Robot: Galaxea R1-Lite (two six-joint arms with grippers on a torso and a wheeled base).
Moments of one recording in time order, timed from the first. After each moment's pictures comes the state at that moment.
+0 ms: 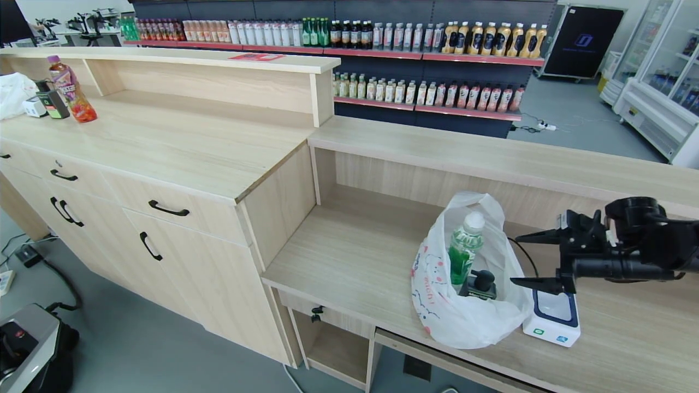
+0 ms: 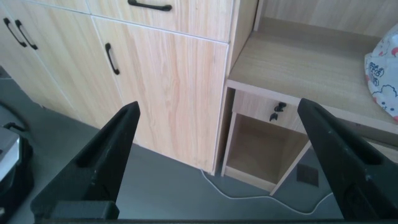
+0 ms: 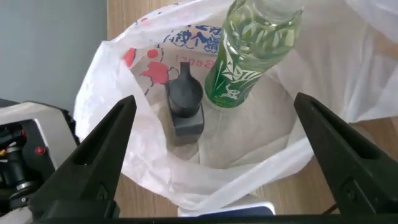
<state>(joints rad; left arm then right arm) 0.00 0.00 0.00 0.00 0.01 0.00 -0.24 2.04 -1.02 -0.16 0.96 -1.12</state>
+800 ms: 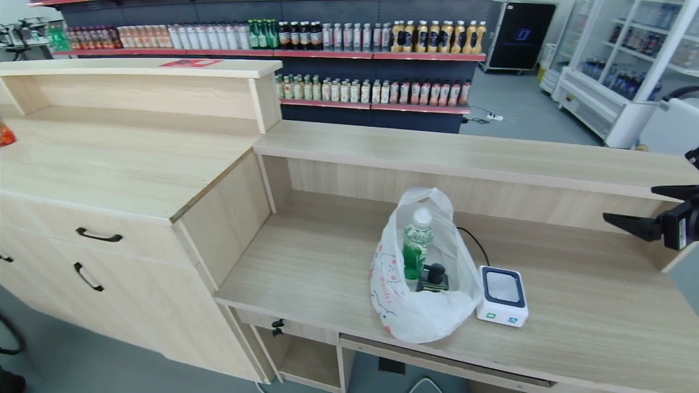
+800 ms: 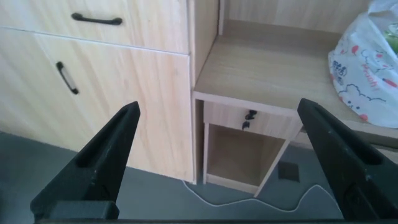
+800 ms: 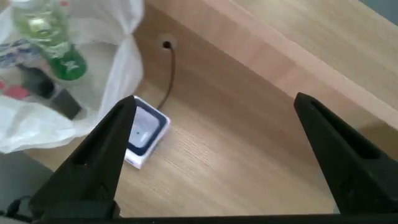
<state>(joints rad) 0.00 0.00 0.00 0.00 0.01 0.00 -0.39 1.50 -0.84 -0.34 0.52 -0.54</state>
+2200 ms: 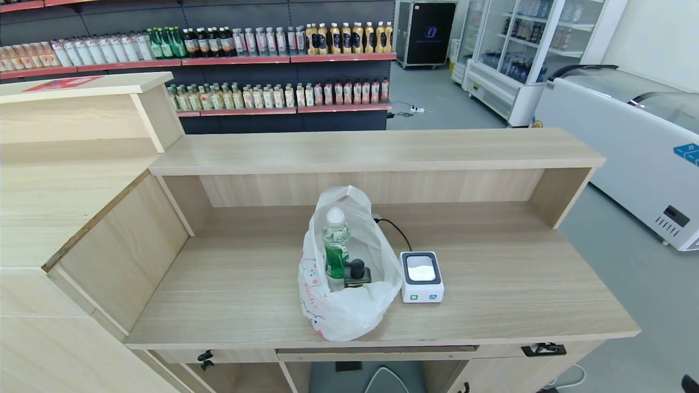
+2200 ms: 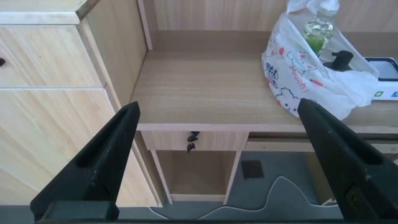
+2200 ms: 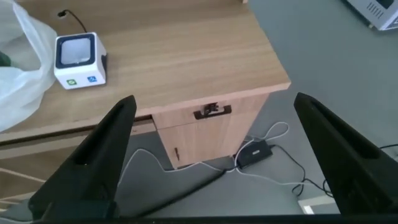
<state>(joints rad) 0.00 0.00 0.00 0.00 0.01 0.00 -0.16 0.37 -0.02 -0.19 -0.04 -0.04</state>
